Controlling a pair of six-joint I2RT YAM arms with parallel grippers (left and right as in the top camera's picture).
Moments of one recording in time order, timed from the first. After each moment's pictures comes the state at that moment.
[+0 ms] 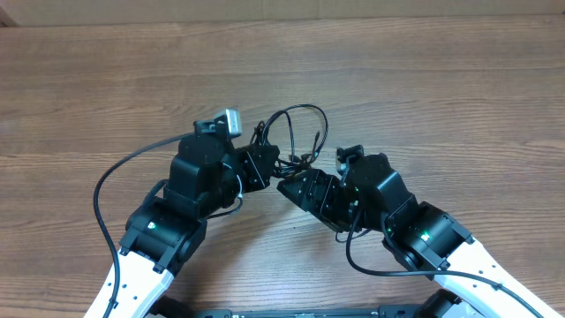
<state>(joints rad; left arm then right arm) -0.47 1.02 0.90 -0.40 0.26 -0.80 0.71 1.07 0.82 -0.38 -0.37 1.21</state>
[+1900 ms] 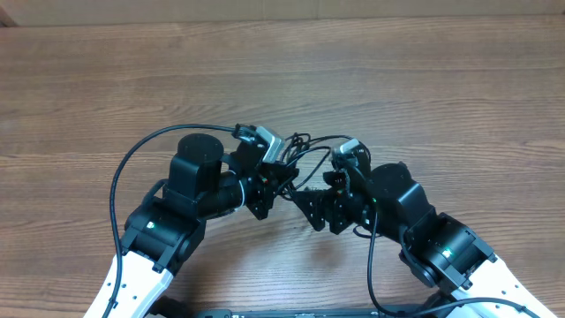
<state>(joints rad) -0.46 1.02 0.90 -0.42 0.59 -0.15 0.71 0.96 0.82 -0.42 -0.21 0.40</state>
